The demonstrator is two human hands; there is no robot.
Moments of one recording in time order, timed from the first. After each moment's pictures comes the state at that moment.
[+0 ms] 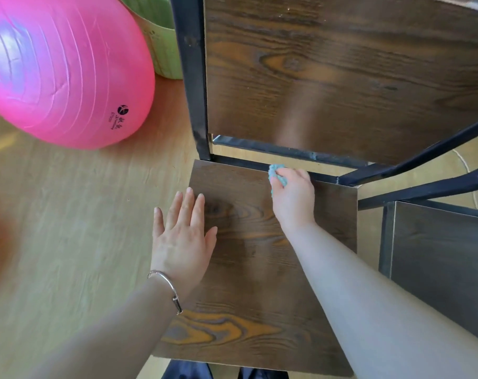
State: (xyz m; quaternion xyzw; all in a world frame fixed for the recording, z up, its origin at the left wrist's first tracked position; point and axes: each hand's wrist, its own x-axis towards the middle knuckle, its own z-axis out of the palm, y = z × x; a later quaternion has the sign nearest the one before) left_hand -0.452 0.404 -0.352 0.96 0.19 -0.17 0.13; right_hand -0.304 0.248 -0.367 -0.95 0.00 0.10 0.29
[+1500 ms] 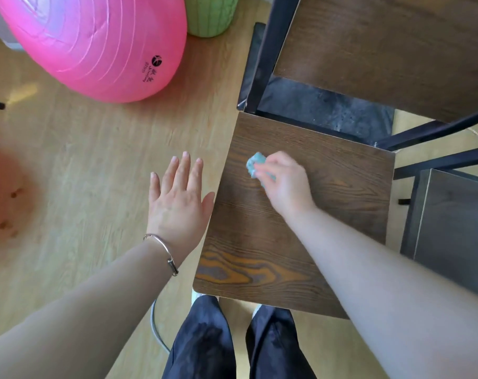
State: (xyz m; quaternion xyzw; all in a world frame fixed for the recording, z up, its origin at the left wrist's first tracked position) left_hand -0.526 0.466 -0.346 0.95 0.22 -0.15 0.15; right_hand -0.393 0.291 -0.392 -0.91 -0.26 0.12 0.30
